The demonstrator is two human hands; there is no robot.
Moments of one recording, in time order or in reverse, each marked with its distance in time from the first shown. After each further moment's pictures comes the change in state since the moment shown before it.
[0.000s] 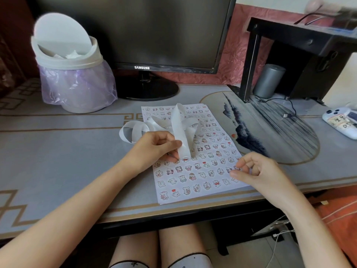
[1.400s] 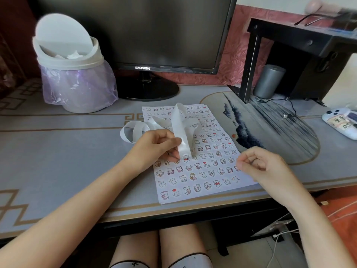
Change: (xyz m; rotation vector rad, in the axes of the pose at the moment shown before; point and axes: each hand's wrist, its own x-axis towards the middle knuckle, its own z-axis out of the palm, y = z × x) left_hand 0.000 -0.002 -0.001 -0.054 -0.003 0.030; right_hand 0.001 -0.006 -0.007 0.074 0.007 -0.090
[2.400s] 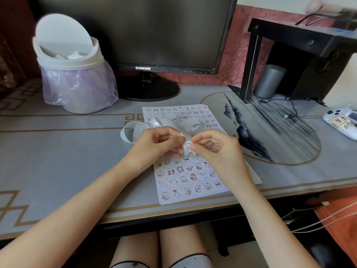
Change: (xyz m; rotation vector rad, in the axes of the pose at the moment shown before) left_hand -0.001 0.002 0.000 -0.025 -0.044 0.160; right_hand 0.028 -0.050 0.073 0.179 0.052 -0.244
